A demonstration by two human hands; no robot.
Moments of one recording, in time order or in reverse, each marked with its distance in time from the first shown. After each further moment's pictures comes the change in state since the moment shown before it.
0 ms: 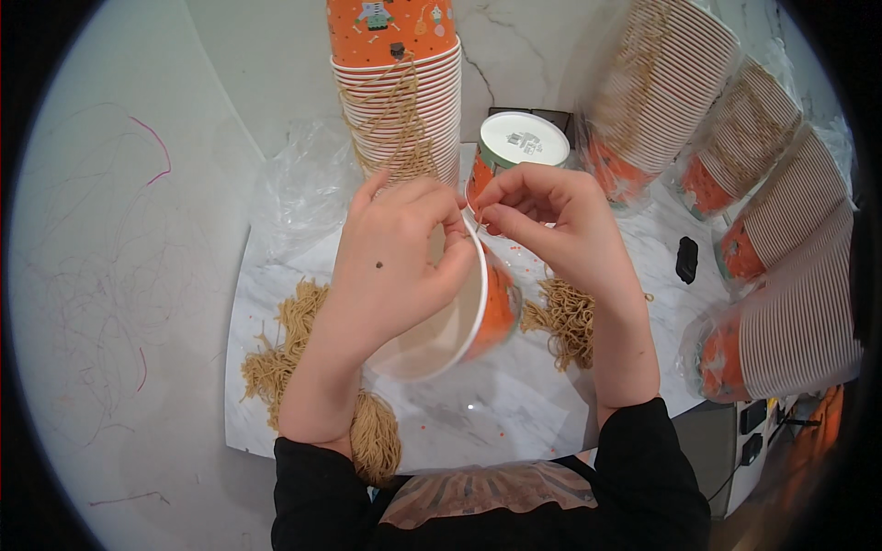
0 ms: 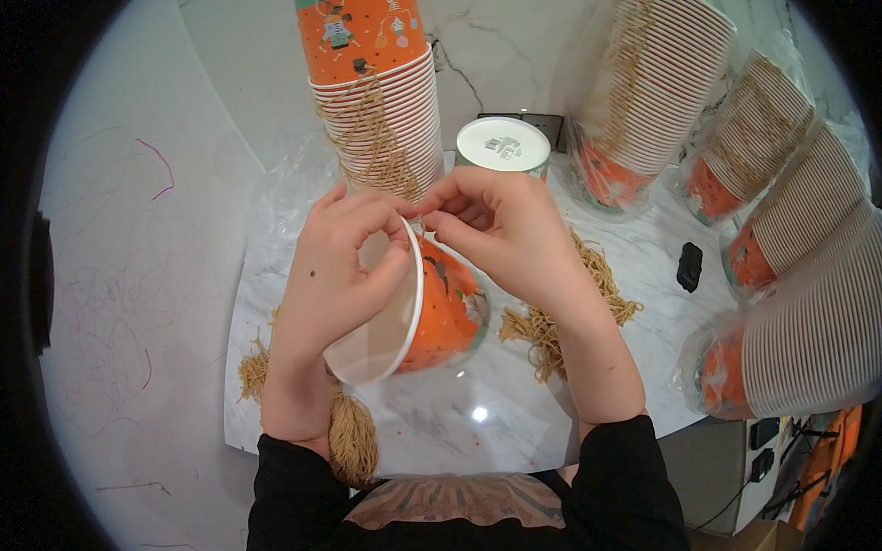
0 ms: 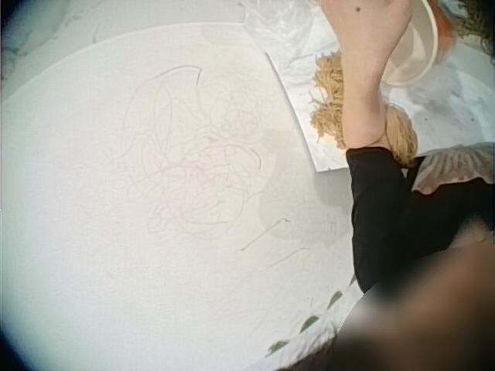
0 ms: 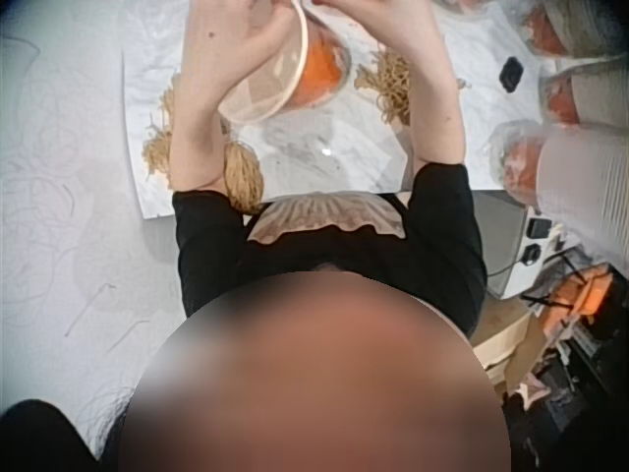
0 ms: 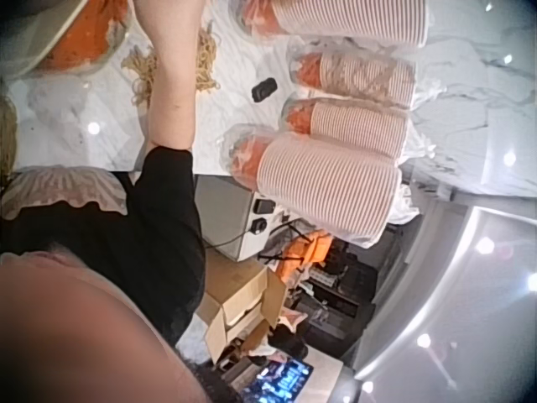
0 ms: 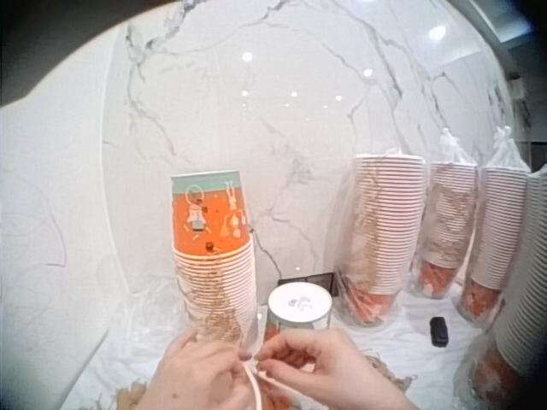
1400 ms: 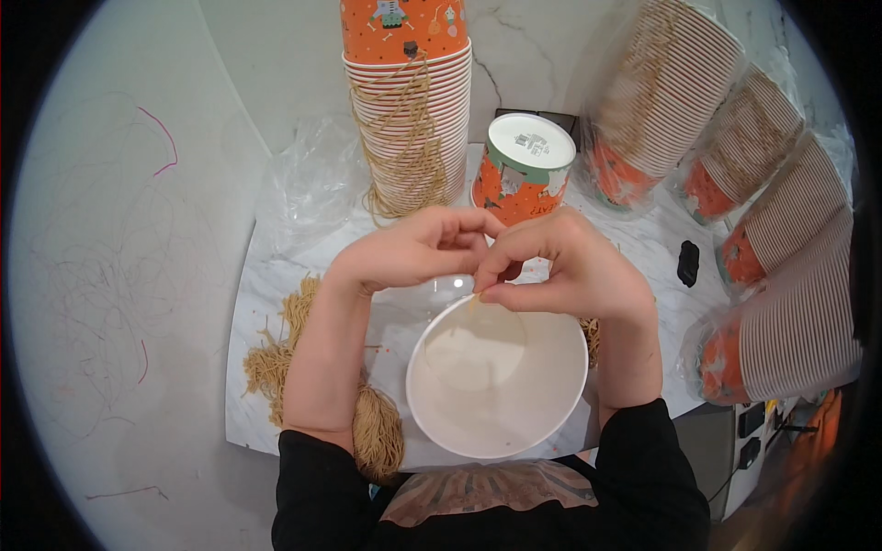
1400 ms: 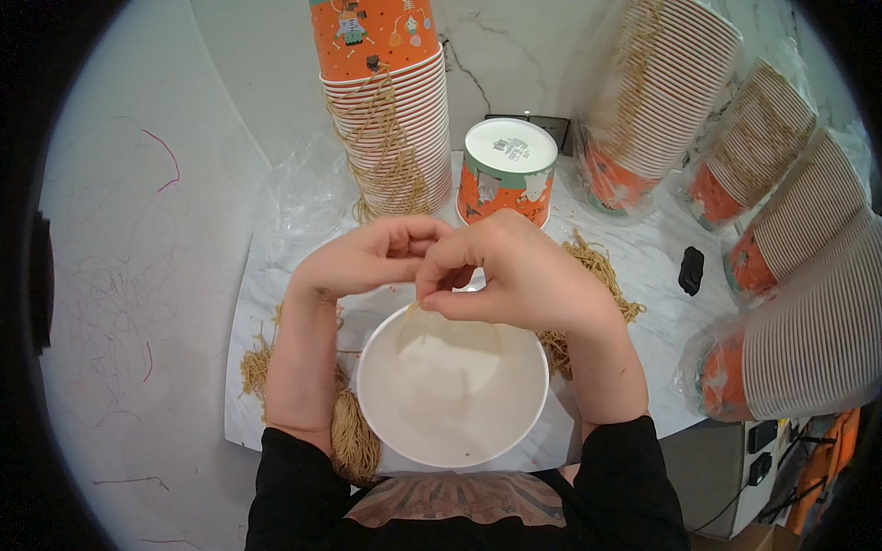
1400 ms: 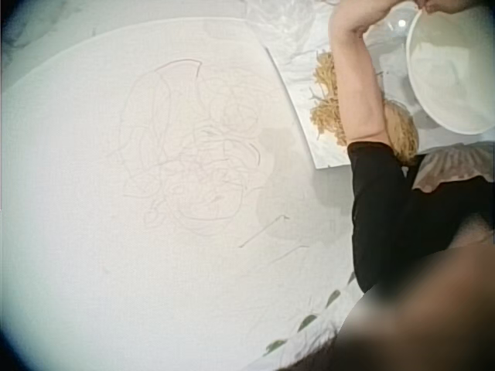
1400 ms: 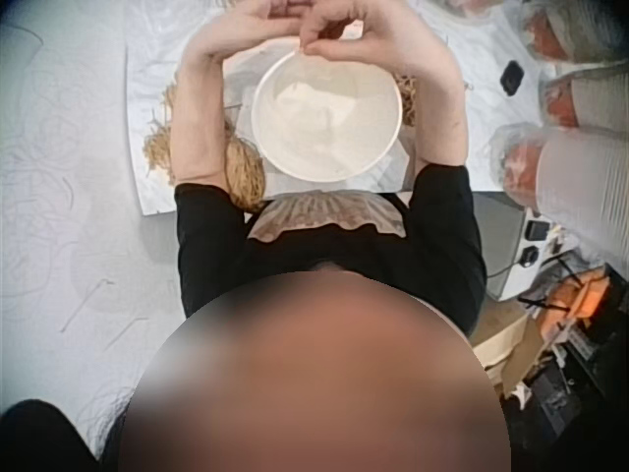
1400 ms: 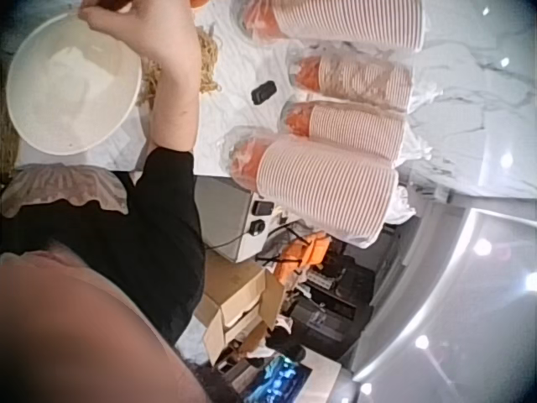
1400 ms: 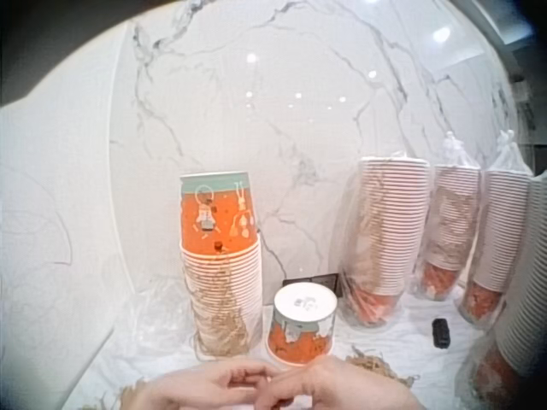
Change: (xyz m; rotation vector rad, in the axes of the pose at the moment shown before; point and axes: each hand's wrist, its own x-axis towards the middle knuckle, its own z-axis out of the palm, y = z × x) left_hand 0.009 -0.056 0.029 -1.230 -0.786 -0.282; right_hand -0.011 -0.007 -0.004 -0.117 -0.447 -0.097
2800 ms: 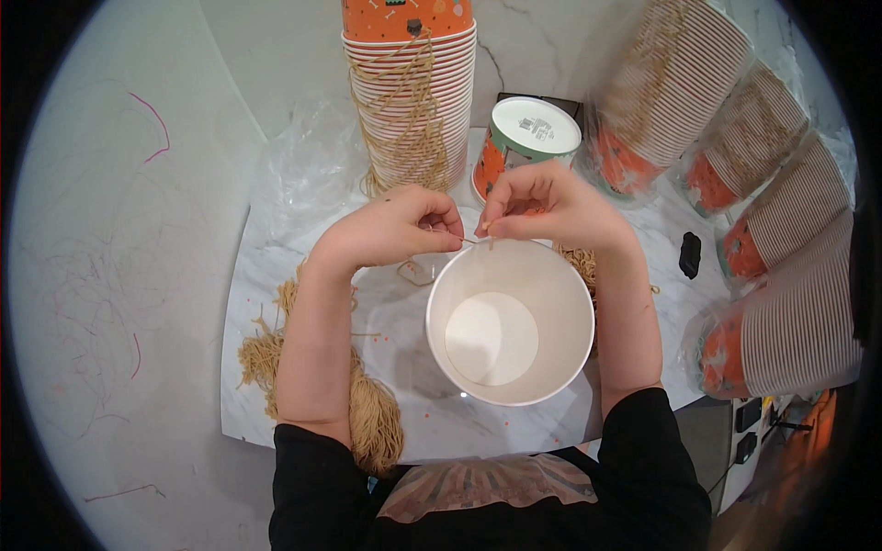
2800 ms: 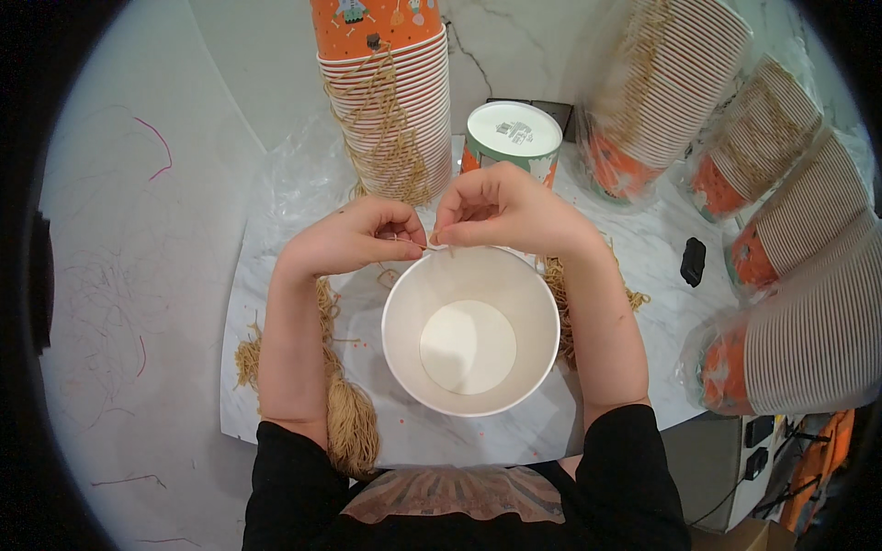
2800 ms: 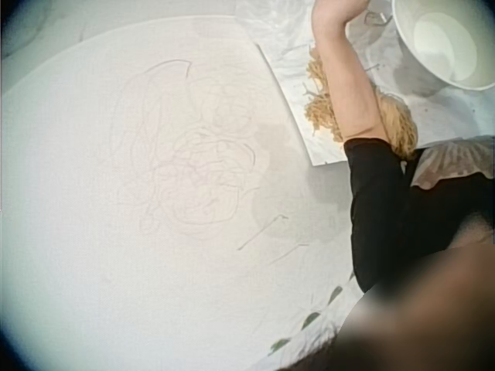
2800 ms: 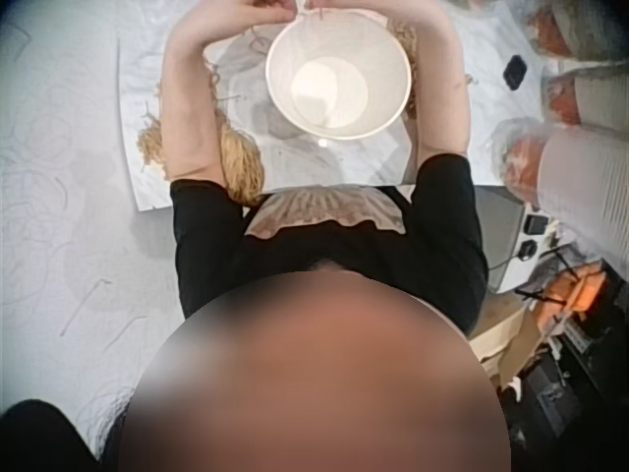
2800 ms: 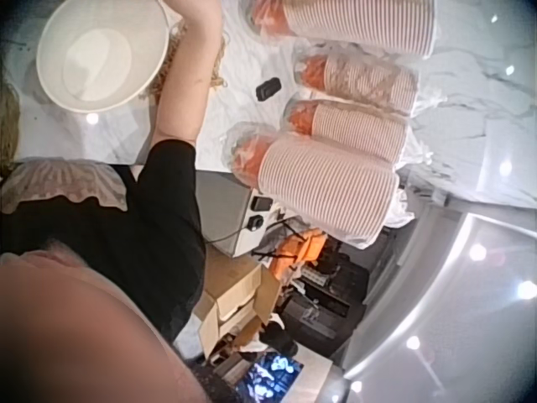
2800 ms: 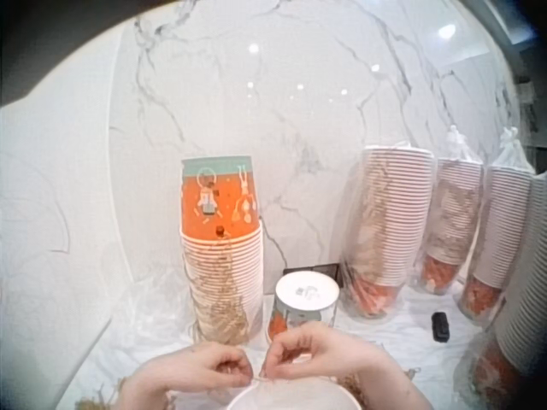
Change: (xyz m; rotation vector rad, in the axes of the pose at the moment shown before) left_hand -0.011 -0.006 -0.024 0.550 0.204 -0.159; right_hand 0.026 0.060 -0.018 0.299 -0.047 0.159
